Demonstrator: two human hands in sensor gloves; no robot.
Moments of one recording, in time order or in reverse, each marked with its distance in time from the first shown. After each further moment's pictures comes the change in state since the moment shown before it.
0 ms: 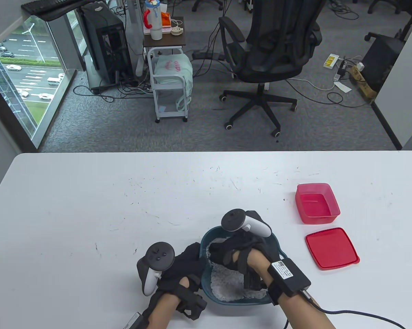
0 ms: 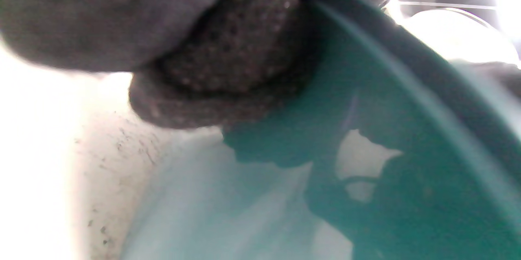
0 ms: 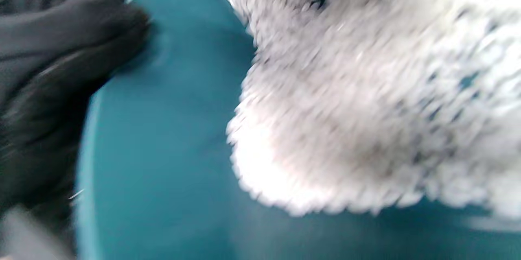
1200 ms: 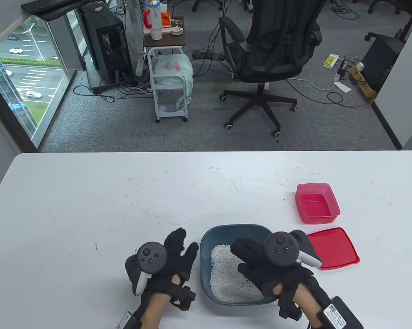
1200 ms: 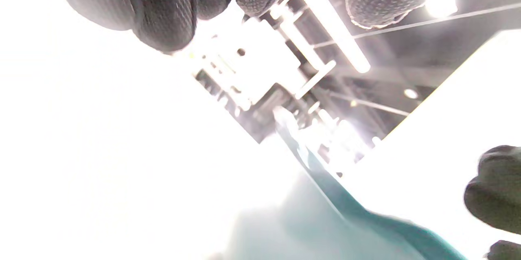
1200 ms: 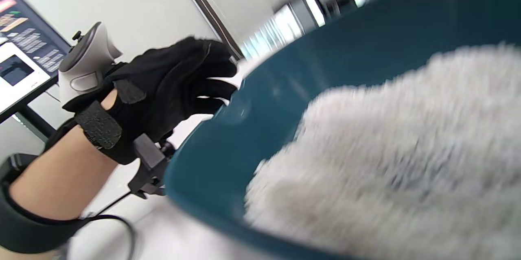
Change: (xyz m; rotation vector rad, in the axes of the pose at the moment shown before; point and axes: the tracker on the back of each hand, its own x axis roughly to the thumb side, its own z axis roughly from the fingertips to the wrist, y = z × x) left_hand 0.023 0.047 0.015 0.303 -0.180 -0.336; right_hand -0.023 0.021 0.142 -0.579 -0.510 0.304
